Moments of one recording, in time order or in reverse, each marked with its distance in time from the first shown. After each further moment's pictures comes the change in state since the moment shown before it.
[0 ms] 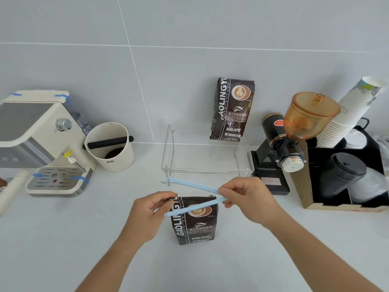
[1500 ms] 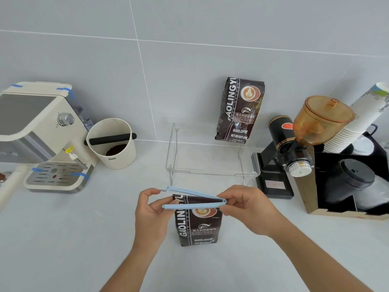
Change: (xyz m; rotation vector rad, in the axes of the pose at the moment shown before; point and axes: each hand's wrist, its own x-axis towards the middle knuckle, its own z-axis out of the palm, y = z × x) left_hand -0.002 -0.006 0.024 -0.533 0.336 -0.241; right_hand 0.005 0.014 0.011 -0.004 -0.190 -0.138
